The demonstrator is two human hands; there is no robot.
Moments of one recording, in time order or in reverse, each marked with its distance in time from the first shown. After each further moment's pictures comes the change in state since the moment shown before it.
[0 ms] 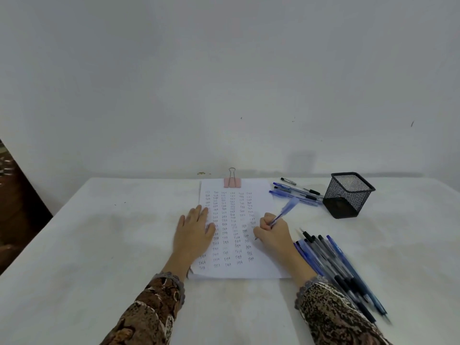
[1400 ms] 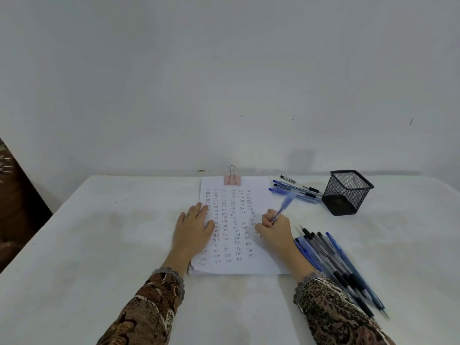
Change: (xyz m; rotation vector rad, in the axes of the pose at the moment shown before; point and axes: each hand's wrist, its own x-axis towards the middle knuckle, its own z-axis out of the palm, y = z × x) left_hand -0.001 -0.004 0.001 -0.074 0.030 0.012; right_hand 0.005 0.006 -0.003 -0.078 0.053 -0.047
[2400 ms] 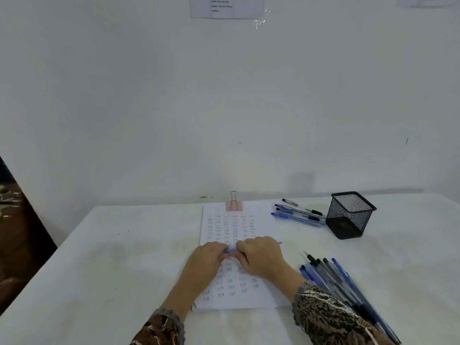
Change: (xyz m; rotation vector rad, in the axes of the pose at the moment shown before) left_hand -0.006 0.007 -0.001 0.001 0.231 0.404; right_hand 0.022 -0.003 0.026 -1.109 -0.019 -0.939
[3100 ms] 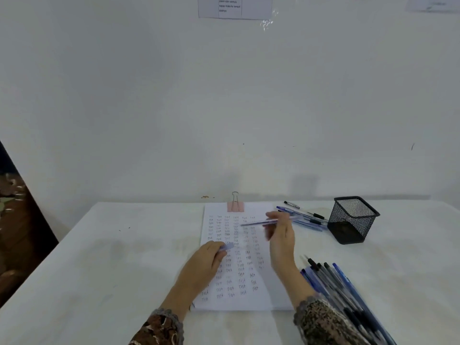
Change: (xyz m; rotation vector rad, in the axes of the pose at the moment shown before) left_hand -0.001 0.003 0.000 -0.227 -0.072 -0.164; right_hand 0.015 0.004 -0.032 1.338 0.435 0.983
